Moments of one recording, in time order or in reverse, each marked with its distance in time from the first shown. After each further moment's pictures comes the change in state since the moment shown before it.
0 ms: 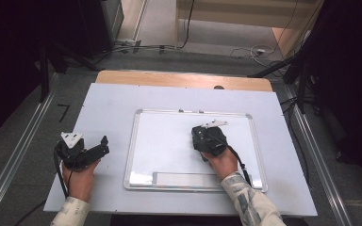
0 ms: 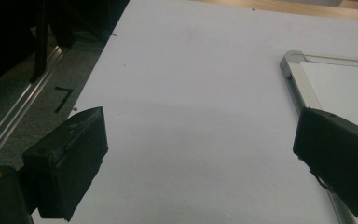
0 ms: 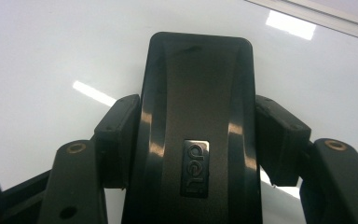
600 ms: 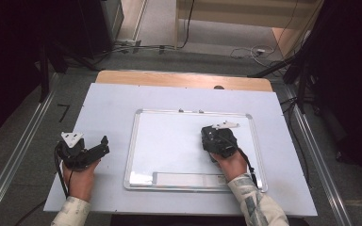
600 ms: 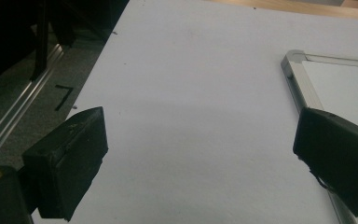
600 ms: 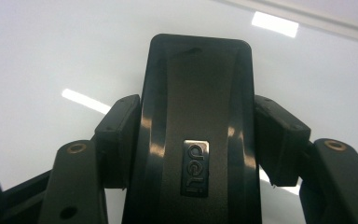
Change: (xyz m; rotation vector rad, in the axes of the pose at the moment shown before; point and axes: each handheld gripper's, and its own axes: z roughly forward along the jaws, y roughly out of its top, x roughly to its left) left arm 0.000 0.000 0.001 0.008 -0.002 -0.005; right arm -0.020 -0.009 -0.024 -0.045 -0.043 0.046
